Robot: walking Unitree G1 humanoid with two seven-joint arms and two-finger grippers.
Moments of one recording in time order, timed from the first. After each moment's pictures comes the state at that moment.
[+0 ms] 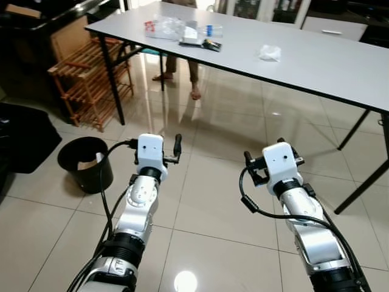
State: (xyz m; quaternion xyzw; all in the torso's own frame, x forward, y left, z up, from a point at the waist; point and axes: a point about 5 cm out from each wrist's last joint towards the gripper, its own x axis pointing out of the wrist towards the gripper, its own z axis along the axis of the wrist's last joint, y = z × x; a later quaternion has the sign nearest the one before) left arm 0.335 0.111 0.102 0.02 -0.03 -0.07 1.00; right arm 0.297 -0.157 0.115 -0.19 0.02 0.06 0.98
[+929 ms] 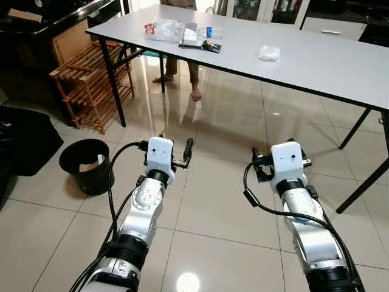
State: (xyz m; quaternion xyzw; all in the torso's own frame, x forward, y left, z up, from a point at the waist) left arm 0.332 0.101 0.100 0.02 -0.04 -0.12 0.99; right arm 0.298 -0.161 0.114 -0.15 0.01 0.01 0.99
